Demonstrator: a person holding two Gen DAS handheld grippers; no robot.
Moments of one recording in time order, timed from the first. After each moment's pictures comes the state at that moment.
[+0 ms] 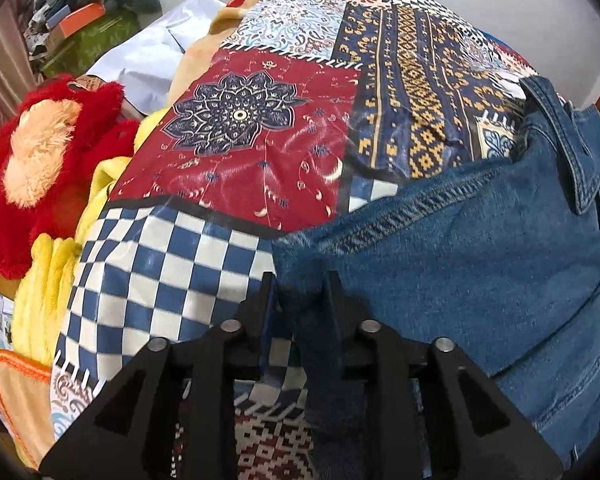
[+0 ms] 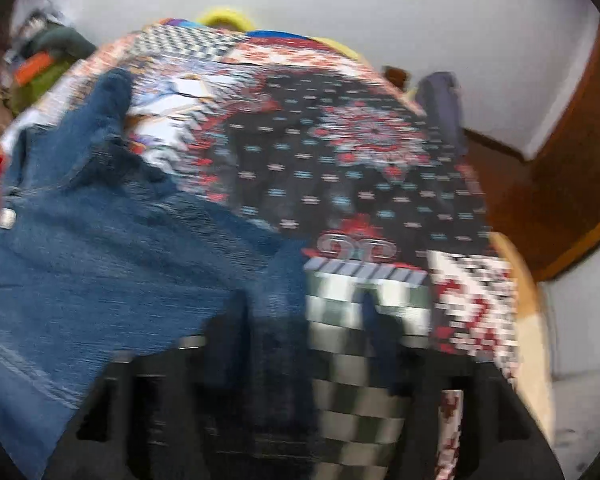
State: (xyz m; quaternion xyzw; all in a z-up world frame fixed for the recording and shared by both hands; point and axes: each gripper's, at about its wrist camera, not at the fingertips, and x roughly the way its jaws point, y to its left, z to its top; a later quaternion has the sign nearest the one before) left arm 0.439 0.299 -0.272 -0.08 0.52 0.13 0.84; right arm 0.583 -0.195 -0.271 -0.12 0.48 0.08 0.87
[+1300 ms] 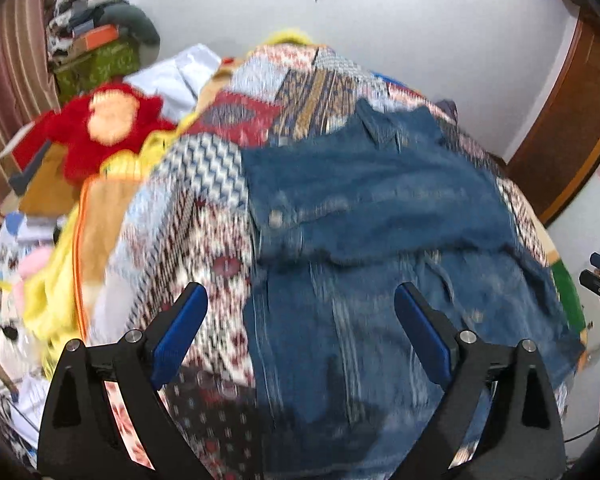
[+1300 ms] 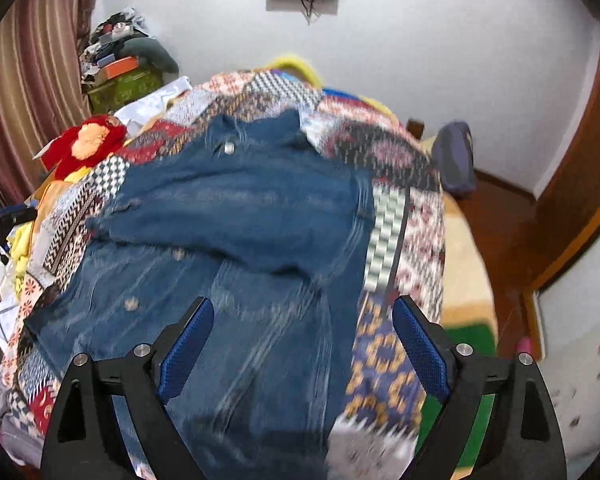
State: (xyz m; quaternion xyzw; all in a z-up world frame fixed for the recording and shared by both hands) left arm 0.177 0.205 -0.159 -0.13 0.43 0.07 0.89; right arm 0.272 -0.216 -0.138 -0.12 0.41 0.18 0.88
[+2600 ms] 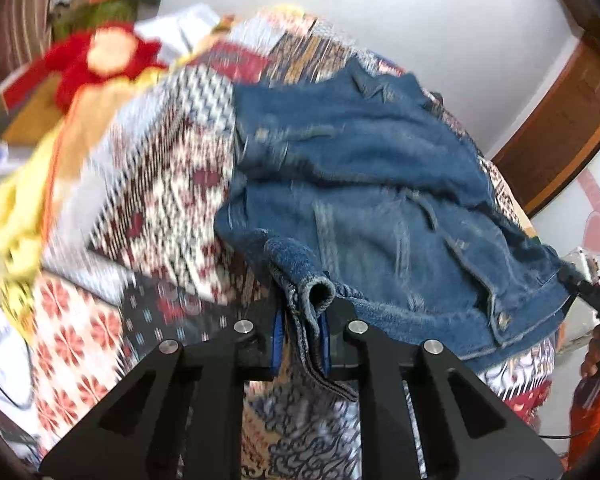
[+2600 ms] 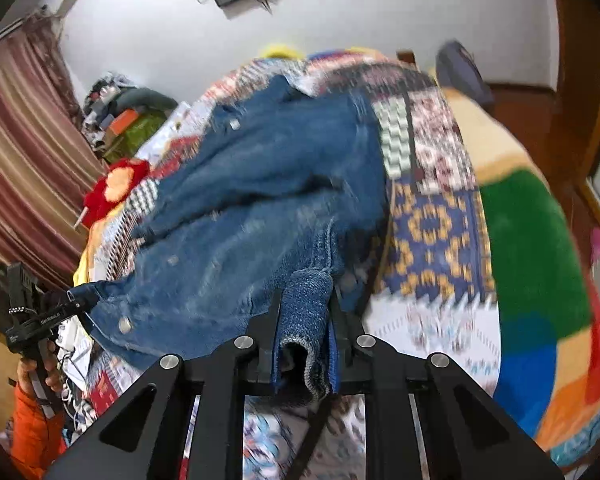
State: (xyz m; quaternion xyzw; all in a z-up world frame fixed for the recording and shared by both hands) left arm 0.122 0.186 -0.191 -0.18 0.43 0.04 0.89; right arm 0.221 -0.274 -0.184 0.07 0.45 0.22 0.86
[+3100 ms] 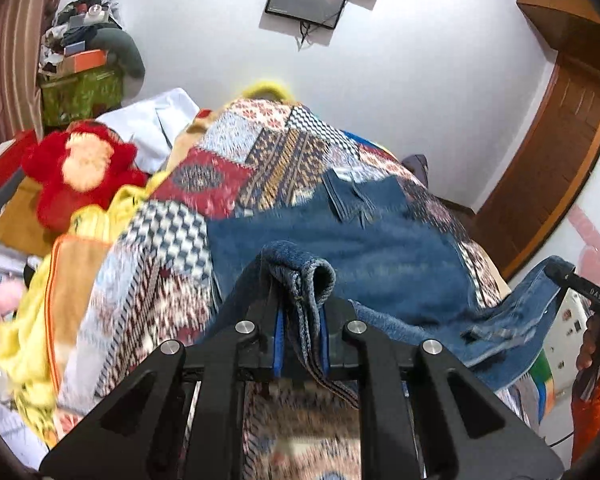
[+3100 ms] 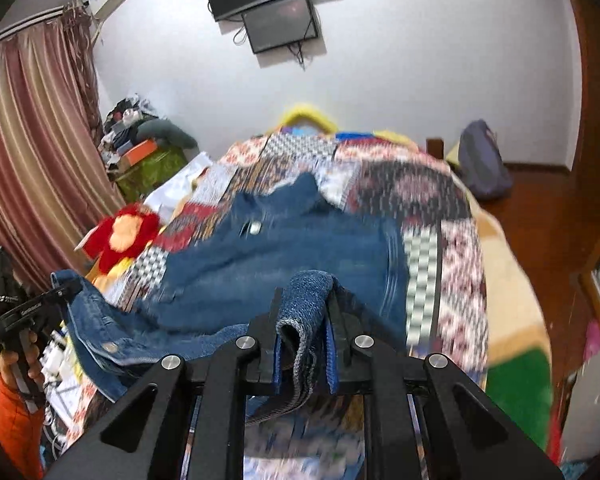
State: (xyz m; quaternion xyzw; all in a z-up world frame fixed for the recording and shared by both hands) left arm 0.222 0.218 -0.110 -0.17 0.32 0.03 0.93; right arm 0.323 -0.232 -0.101 0.03 0.35 0.24 0.91
